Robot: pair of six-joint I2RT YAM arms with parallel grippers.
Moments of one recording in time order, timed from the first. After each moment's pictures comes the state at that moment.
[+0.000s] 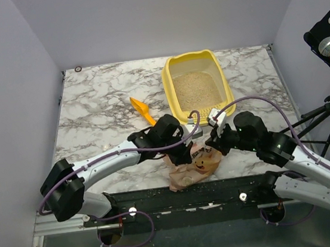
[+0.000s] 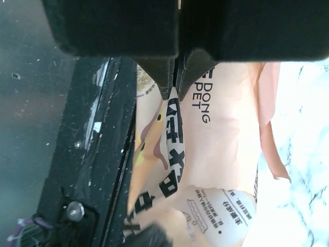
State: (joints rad) left arm -0.96 1.38 0.93 -0.32 0.51 -0.03; right arm 0.81 0.77 0.73 -0.49 -0.15 -0.08
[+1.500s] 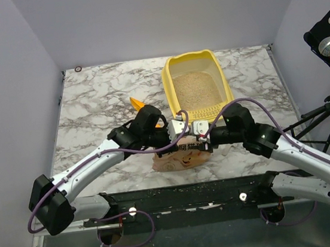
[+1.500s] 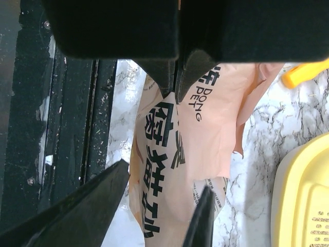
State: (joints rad) left arm -0.82 1.25 0.98 -0.51 0.54 0.38; right arm 0.80 0.94 0.80 -0.32 -0.47 -0.60
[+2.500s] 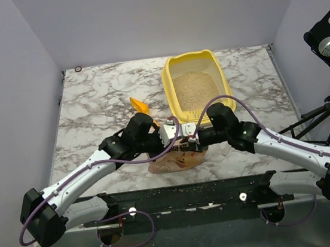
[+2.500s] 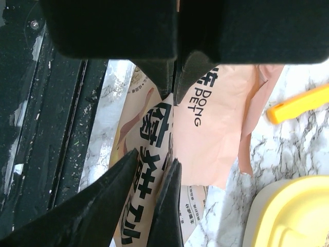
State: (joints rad) left arm -0.81 1.12 0.87 -0.47 0.43 0.35; right arm 0.80 1.15 0.78 -0.20 -0.59 -0.62
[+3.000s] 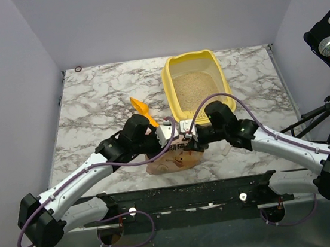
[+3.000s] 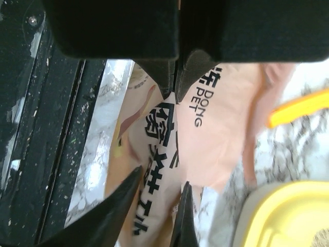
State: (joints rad) left arm -0.80 1.07 0.83 -0.47 0.40 0.34; right arm 0.78 1.19 0.81 -0.22 -0.58 -0.61
